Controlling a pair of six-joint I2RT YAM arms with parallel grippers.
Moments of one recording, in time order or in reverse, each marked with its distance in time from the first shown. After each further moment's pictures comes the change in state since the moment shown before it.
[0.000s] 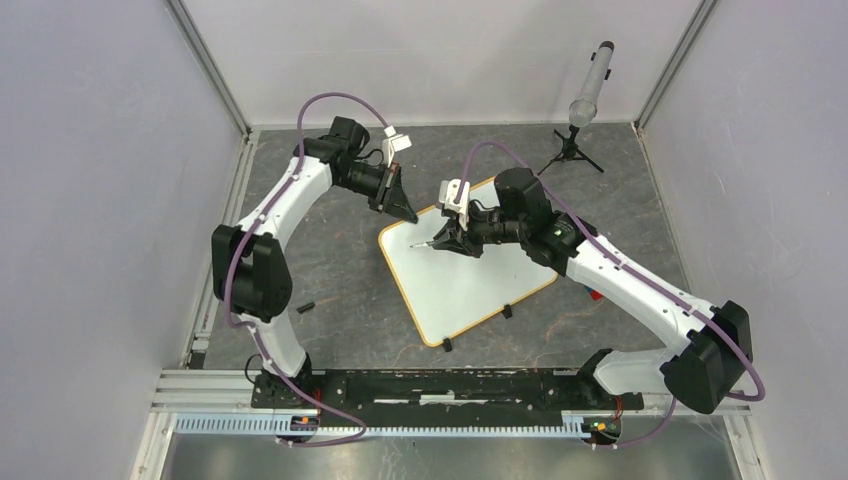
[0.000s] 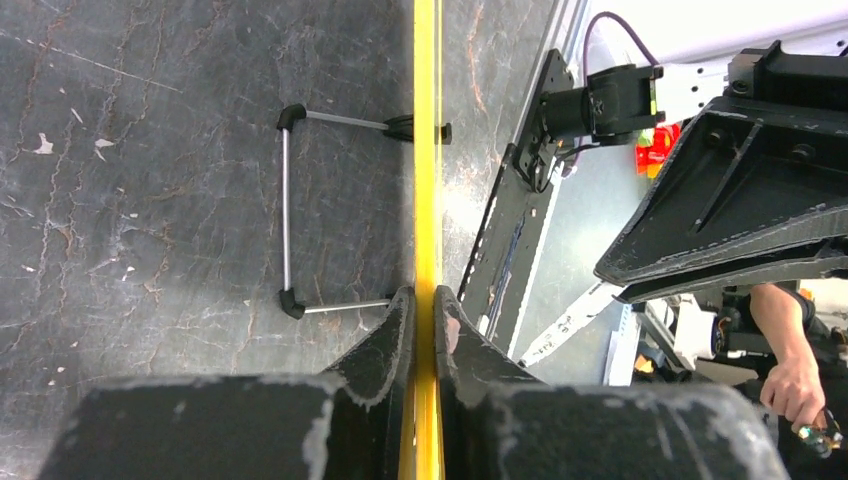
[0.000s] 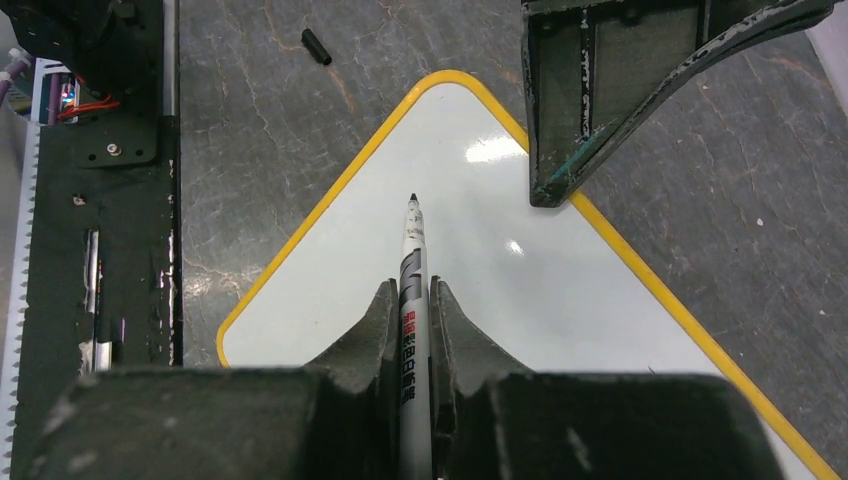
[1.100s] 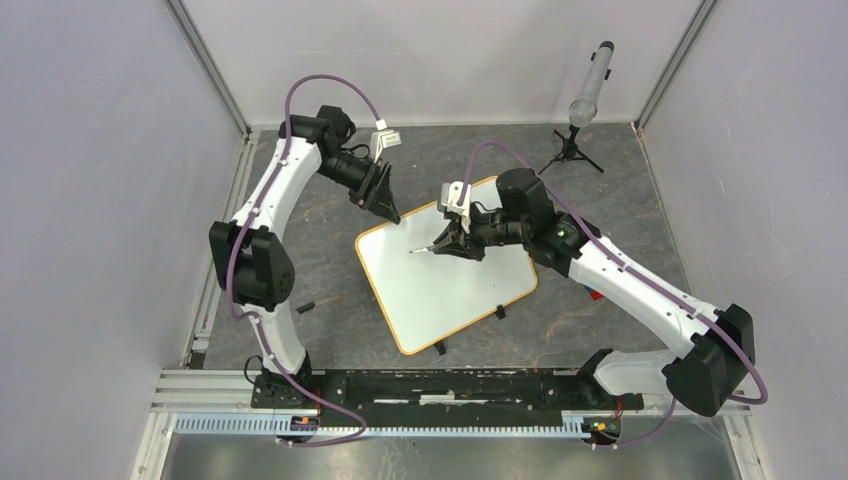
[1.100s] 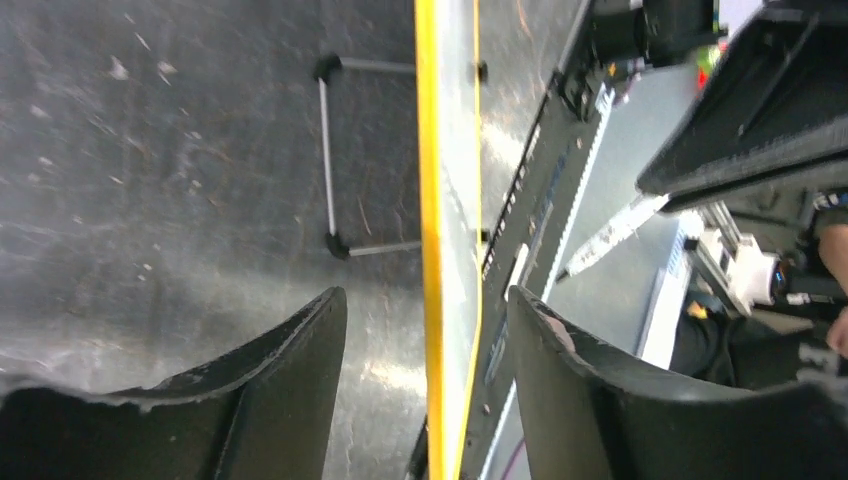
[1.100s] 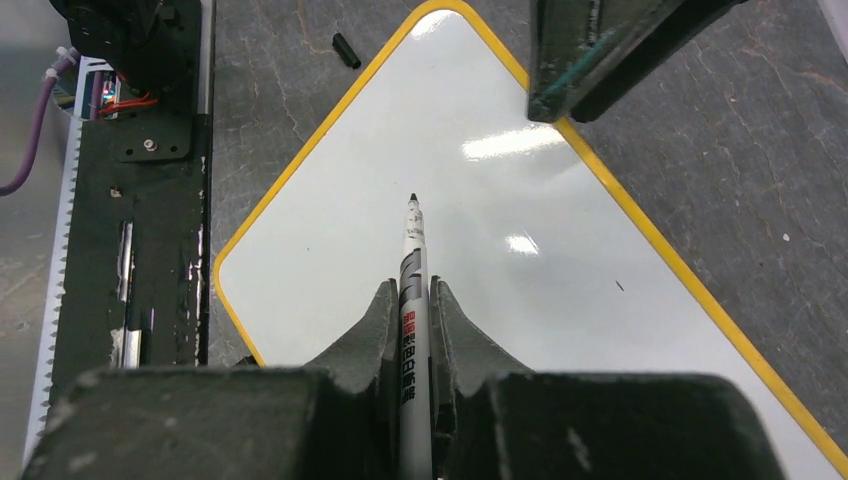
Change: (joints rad) left arm 0.063 0.105 0.271 -0.488 -0.092 0.381; right arm 0.000 -0.015 0.001 -0.018 -0.046 0.000
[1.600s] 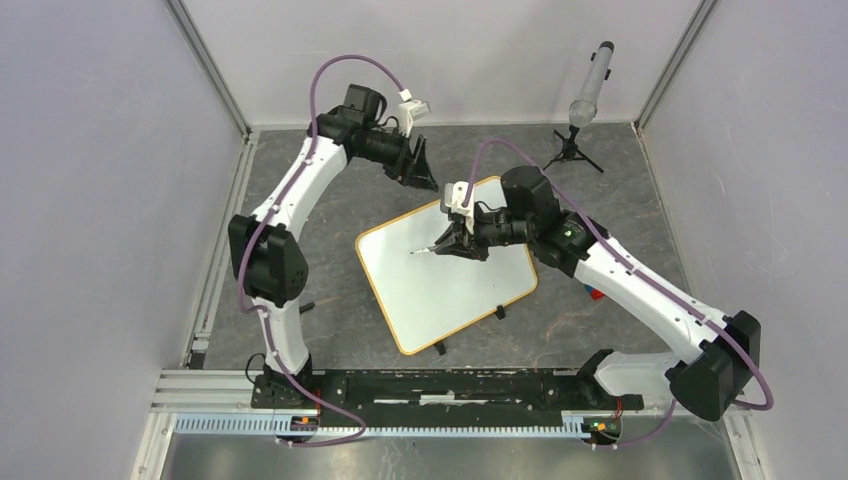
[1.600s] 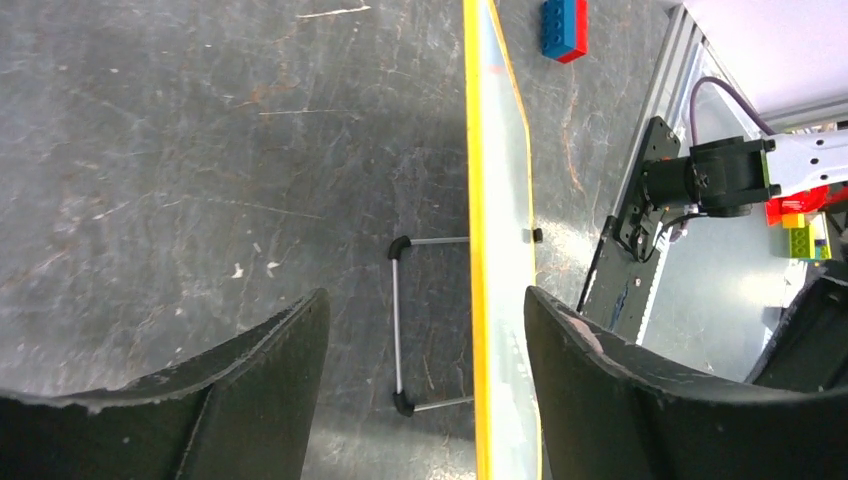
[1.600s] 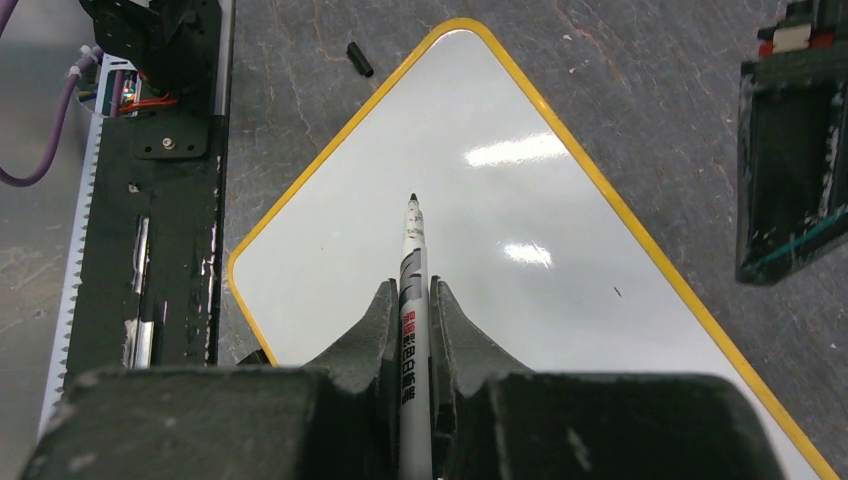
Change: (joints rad) left arm -0.106 0.047 0.069 0.536 -0.081 -0.387; right arm 0.000 -0.024 0.034 -0.055 -0.029 -0.025
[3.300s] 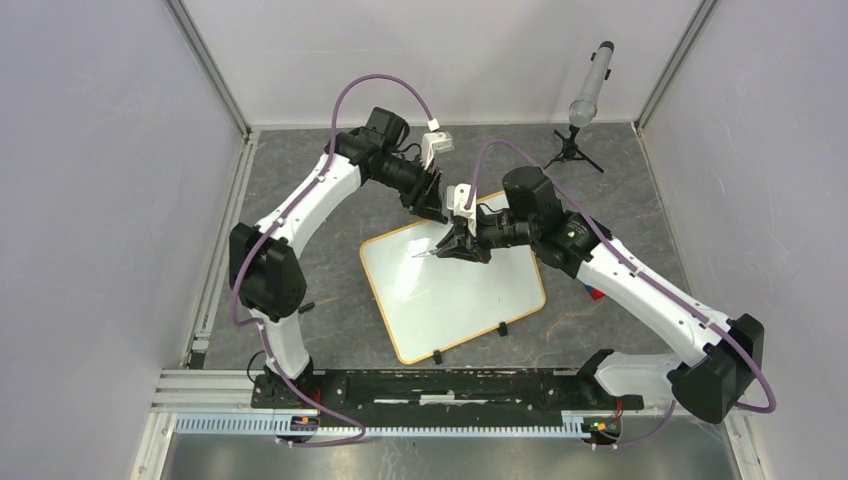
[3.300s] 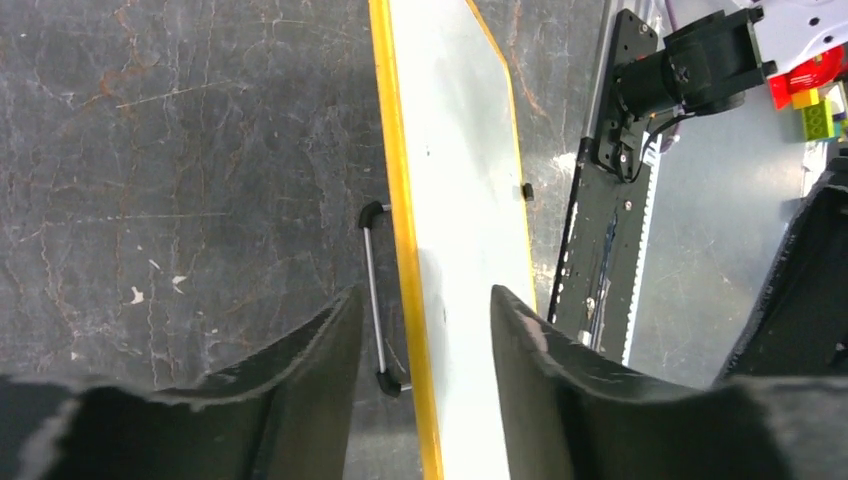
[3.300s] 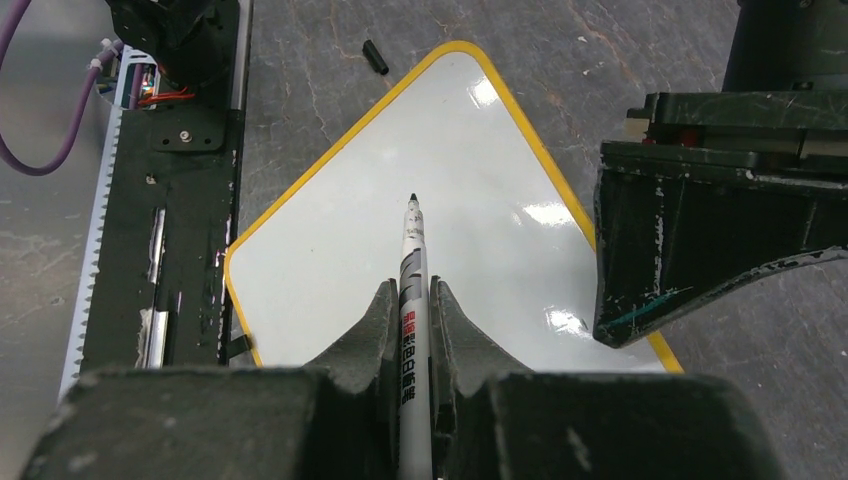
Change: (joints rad) left arm -0.138 -0.084 -0.175 0.004 0.028 0.161; right arm 0.000 -0.016 0.004 -0.036 -0.028 -0.018
